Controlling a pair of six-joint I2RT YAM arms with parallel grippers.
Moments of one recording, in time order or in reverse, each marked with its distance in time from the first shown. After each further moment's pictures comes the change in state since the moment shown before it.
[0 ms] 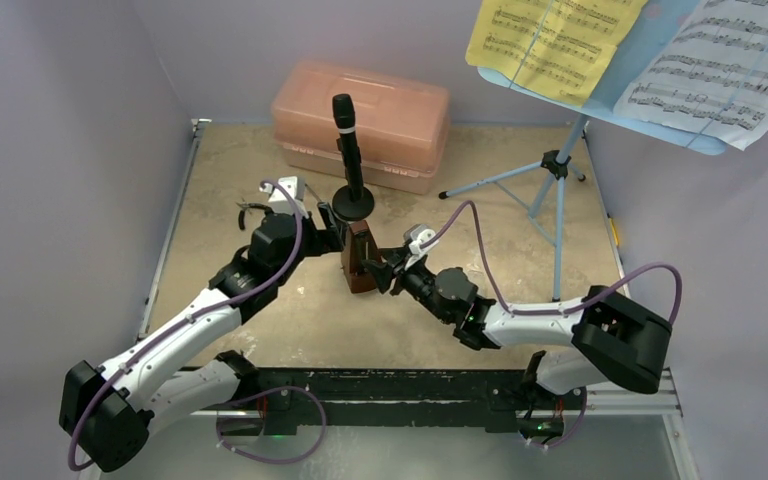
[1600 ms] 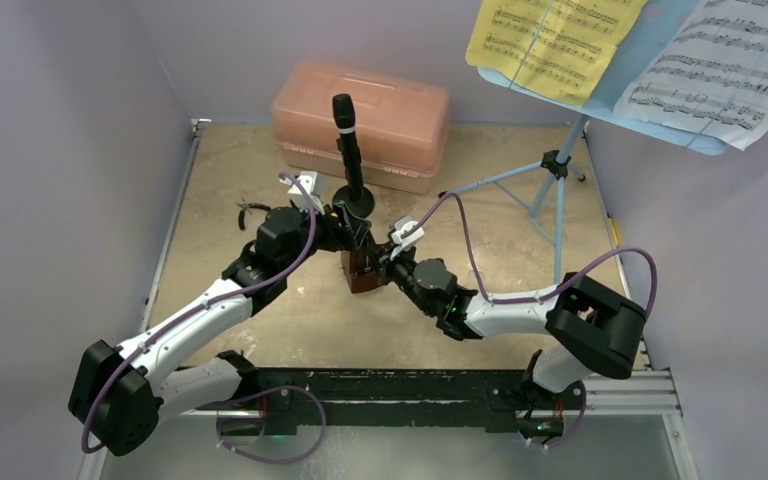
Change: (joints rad) left arm 0.020 0.096 -0.026 0.249 0.259 0.047; right arm 0.001 0.143 0.119 -0.039 0.104 -0.014
